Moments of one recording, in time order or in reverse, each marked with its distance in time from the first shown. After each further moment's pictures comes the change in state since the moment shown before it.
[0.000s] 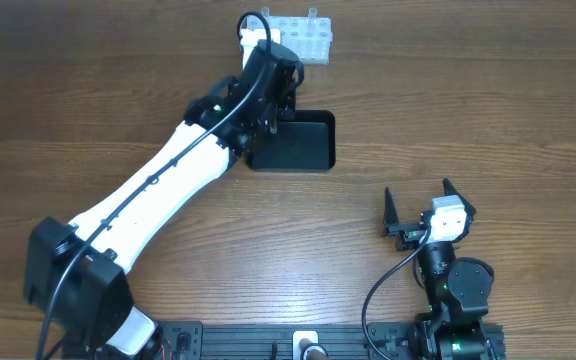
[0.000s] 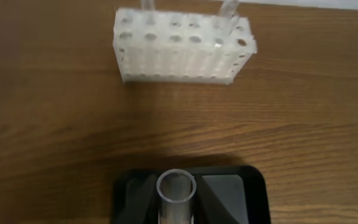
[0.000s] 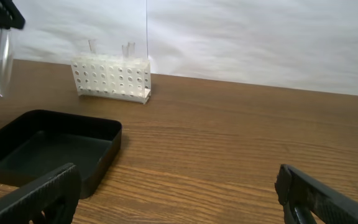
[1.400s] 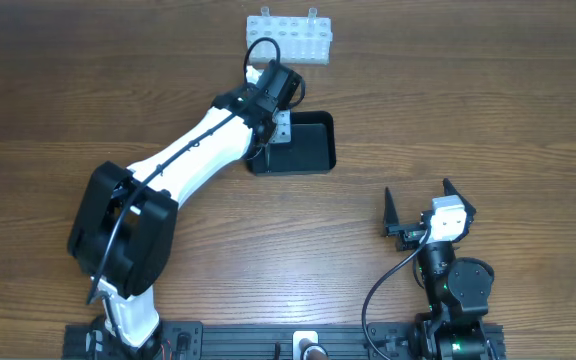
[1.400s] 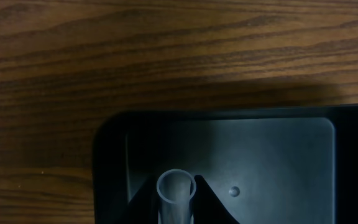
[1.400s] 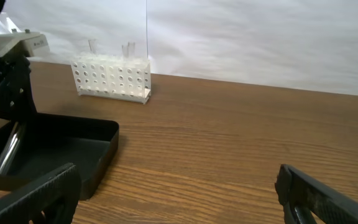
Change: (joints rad) left arm 0.042 0.235 0.000 -0.129 0.120 -0.062; right arm 0.000 0.000 0.000 0.000 0.000 -0.001
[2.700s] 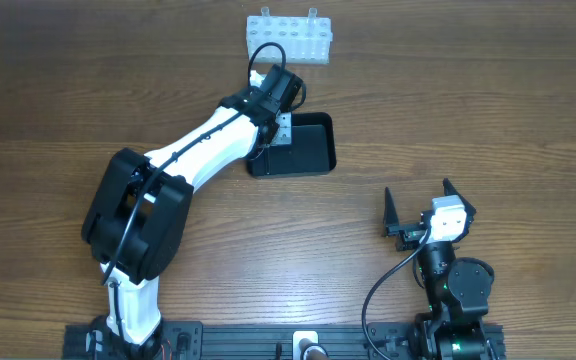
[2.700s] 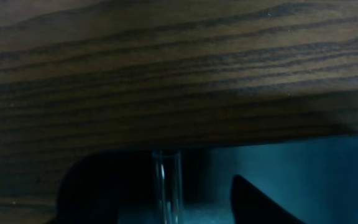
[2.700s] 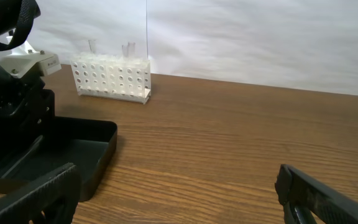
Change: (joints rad) left arm 0.007 0.080 0.000 0.063 -0.005 0.021; right arm 0.000 0.000 0.000 0.000 0.000 0.001
